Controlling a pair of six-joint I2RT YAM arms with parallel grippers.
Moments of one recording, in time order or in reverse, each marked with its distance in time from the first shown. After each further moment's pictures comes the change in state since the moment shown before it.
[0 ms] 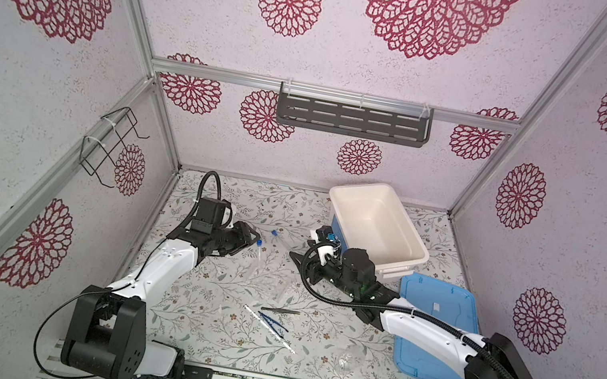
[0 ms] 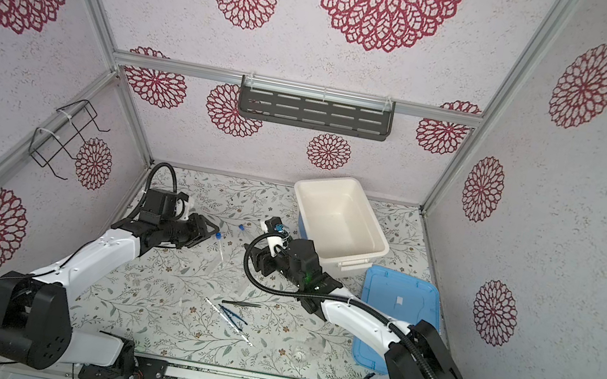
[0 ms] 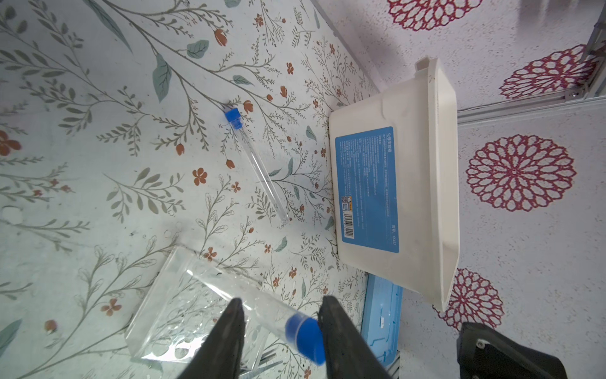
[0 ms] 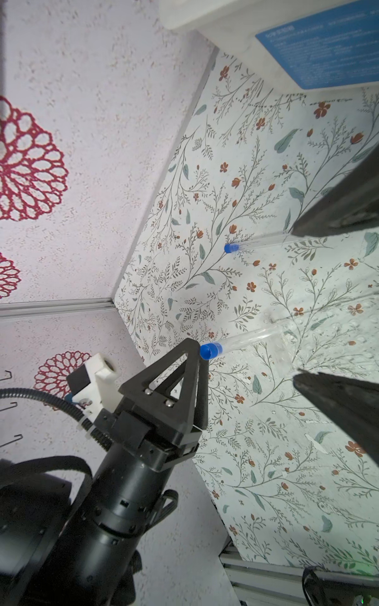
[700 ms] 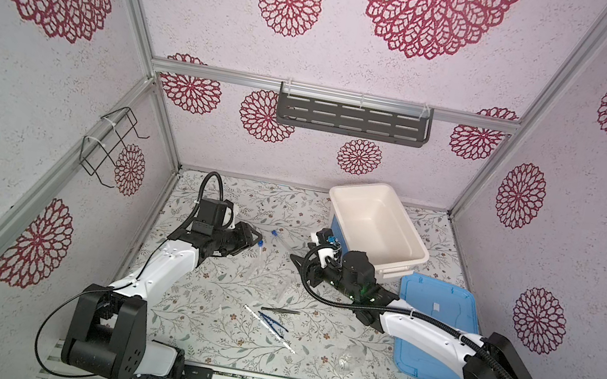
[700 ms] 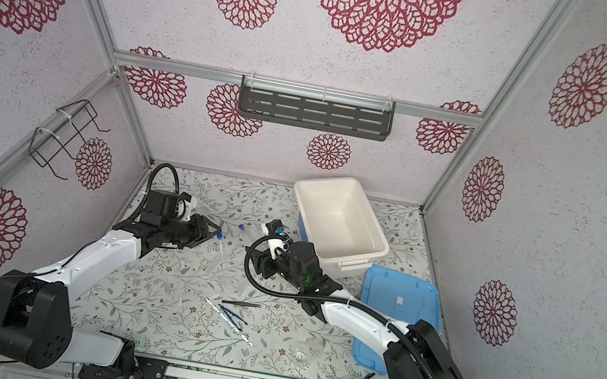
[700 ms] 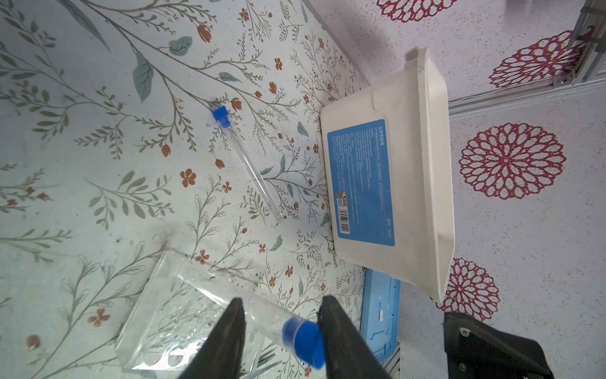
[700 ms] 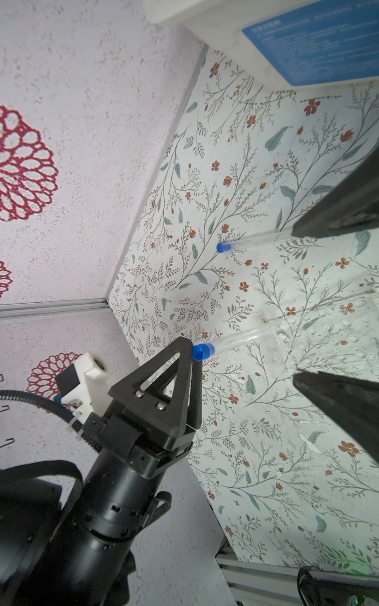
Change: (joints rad) left arm -0.006 0.005 -0.009 0.024 0.013 0.021; right arm 0.000 0.002 -0.021 -0.011 0.001 0.003
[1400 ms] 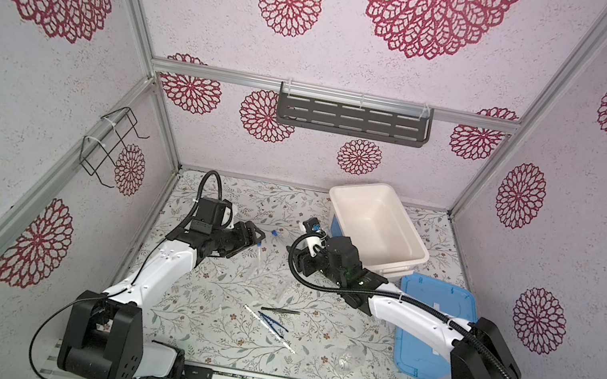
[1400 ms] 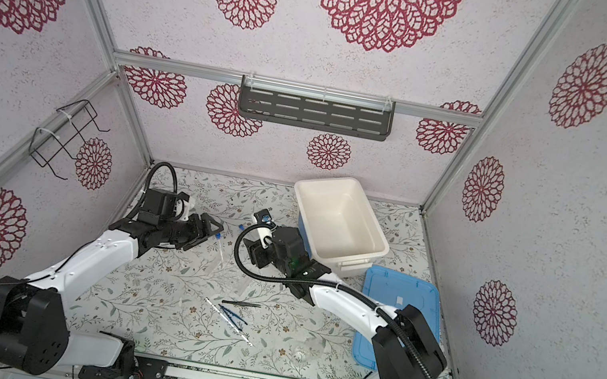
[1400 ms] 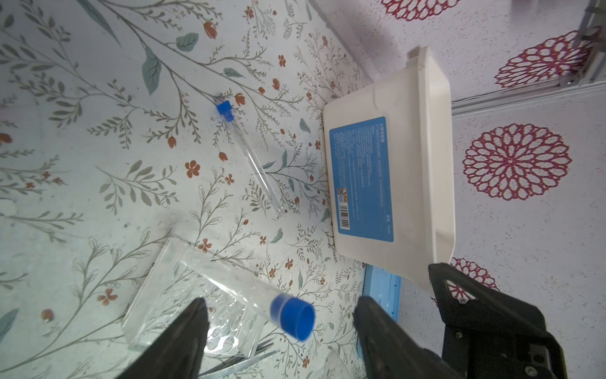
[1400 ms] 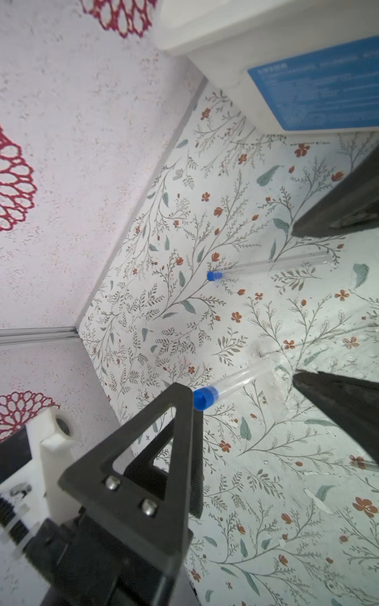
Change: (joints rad) left arm -0.004 -0.070 0.021 -0.077 -0.020 -0.014; right arm 0.023 0.122 0.247 -0.226 0.133 -0.096
